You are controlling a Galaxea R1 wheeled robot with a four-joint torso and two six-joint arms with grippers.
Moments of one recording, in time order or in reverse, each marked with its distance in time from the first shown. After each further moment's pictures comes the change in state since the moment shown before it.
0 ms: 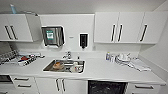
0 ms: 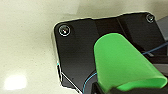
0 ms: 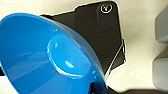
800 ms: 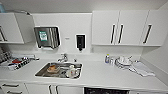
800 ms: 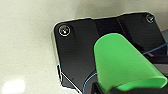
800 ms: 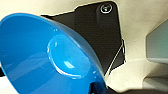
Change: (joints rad) left arm -0.001 0.000 0.000 0.000 -0.001 0.000; right arm 0.000 0.000 0.000 0.000 0.000 0.000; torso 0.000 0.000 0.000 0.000
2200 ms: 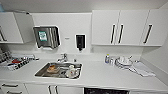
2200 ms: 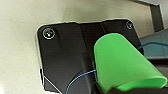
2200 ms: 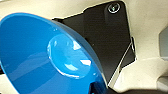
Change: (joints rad) left arm 0.000 -0.127 0.273 0.000 -0.022 -0.001; right arm -0.011 -0.189 0.316 0.006 0.003 0.010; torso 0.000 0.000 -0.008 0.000
